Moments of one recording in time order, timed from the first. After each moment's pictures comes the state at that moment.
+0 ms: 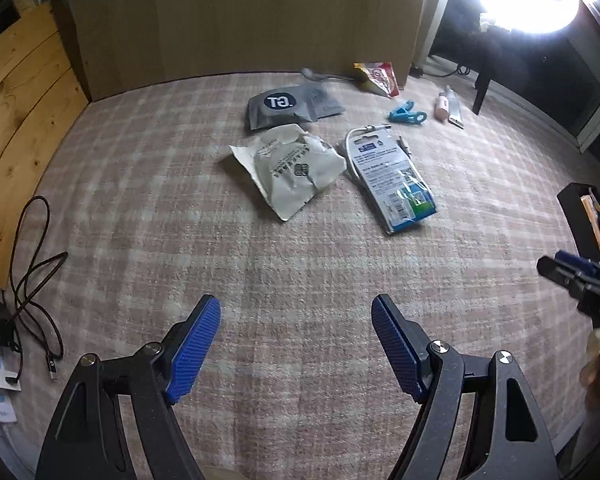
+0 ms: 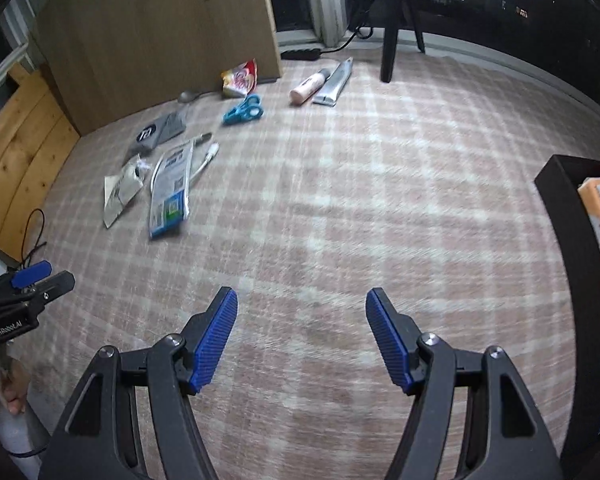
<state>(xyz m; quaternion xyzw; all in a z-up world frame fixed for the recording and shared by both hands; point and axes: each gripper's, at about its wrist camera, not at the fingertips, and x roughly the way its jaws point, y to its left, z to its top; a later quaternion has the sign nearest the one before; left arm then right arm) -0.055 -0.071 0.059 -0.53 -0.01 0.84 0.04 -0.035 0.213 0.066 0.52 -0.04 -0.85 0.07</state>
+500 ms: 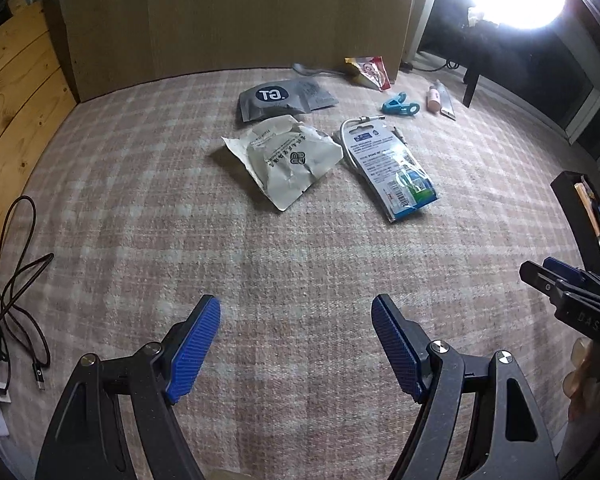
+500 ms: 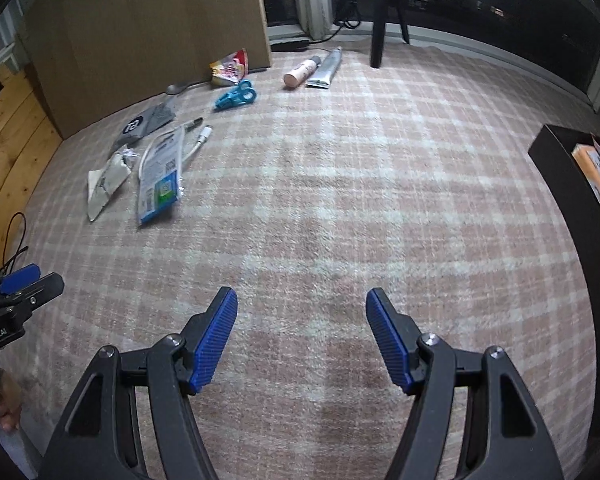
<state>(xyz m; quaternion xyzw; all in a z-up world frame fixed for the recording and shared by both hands) -0.048 -0.076 0.047 -0.53 -0.01 0.85 0.07 -0.019 0.203 0.046 0.52 -0.05 -0.85 0.02</state>
